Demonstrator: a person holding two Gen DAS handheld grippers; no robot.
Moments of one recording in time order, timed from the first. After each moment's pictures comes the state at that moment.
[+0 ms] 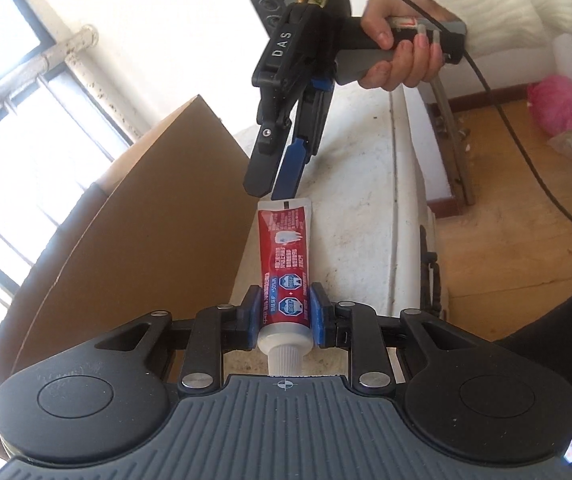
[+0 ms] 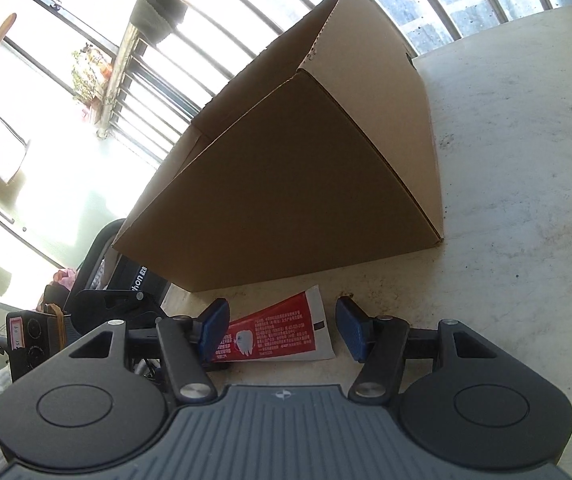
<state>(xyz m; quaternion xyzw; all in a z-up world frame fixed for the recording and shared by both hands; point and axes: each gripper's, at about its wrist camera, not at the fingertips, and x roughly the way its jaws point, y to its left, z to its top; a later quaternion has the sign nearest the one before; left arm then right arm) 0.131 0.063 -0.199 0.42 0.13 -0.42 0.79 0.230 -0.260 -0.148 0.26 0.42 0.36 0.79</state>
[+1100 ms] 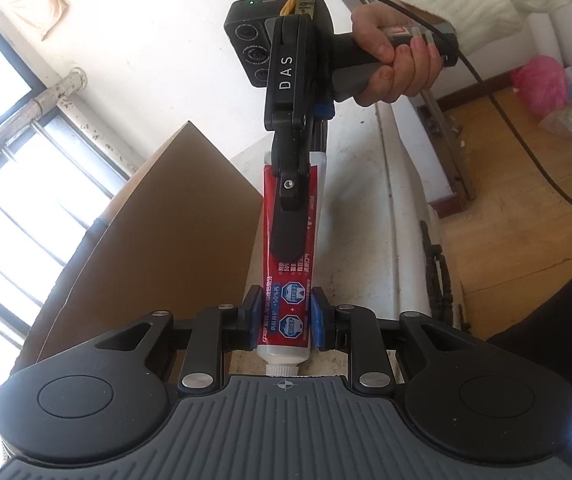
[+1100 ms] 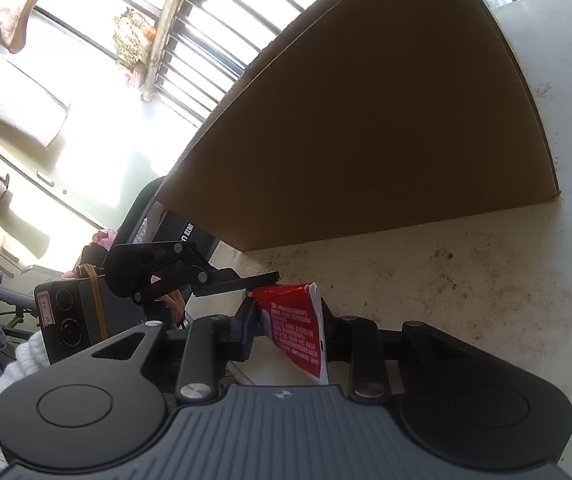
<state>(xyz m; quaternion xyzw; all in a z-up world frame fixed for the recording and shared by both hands) 0.124 0.062 -0.190 0.44 0.08 -0.43 0.78 0.222 -0.237 -0.157 0.25 0.44 0.43 0.75</state>
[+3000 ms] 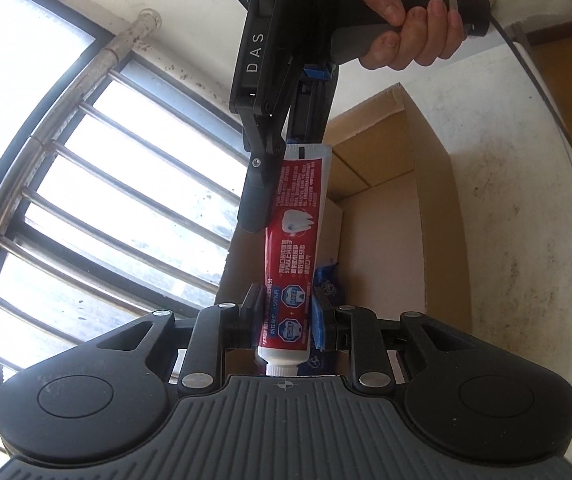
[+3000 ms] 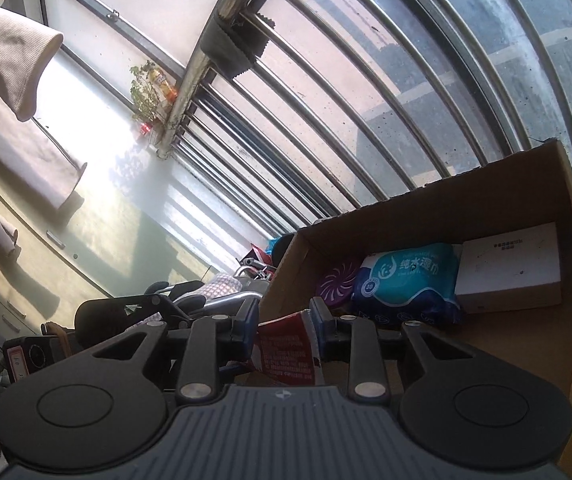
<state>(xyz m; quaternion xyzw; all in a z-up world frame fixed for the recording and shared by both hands) 0.222 0.073 -0.076 0.51 0.14 -0.30 0.79 0.346 -0.200 -0.035 0.26 0.37 0.42 0.78</state>
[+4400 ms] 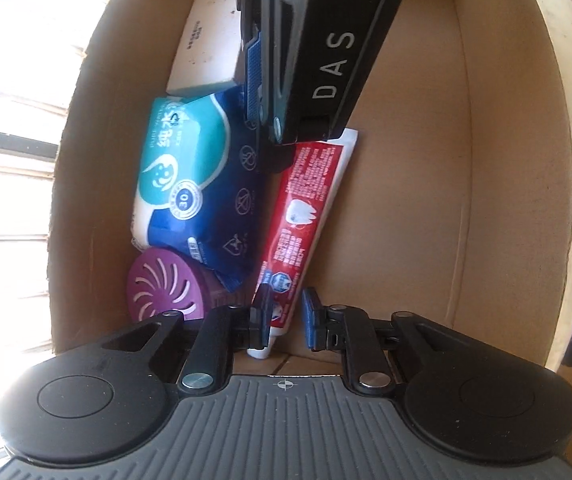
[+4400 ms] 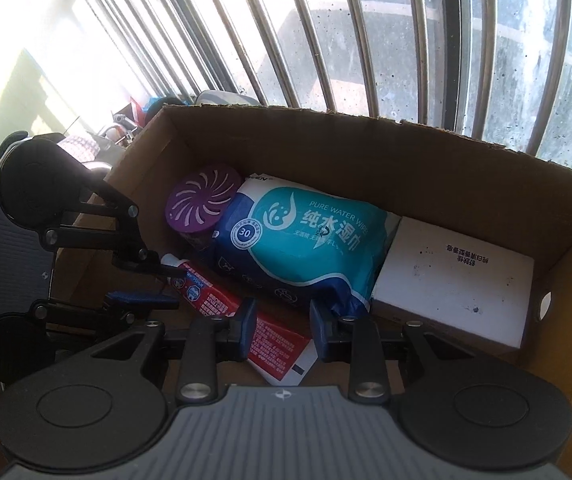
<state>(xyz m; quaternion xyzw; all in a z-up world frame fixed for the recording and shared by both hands) 0.298 0.051 -0.117 0.50 0.49 -0.32 0.64 0.399 -0.105 -0.083 -0.02 0.52 0.33 0.78</state>
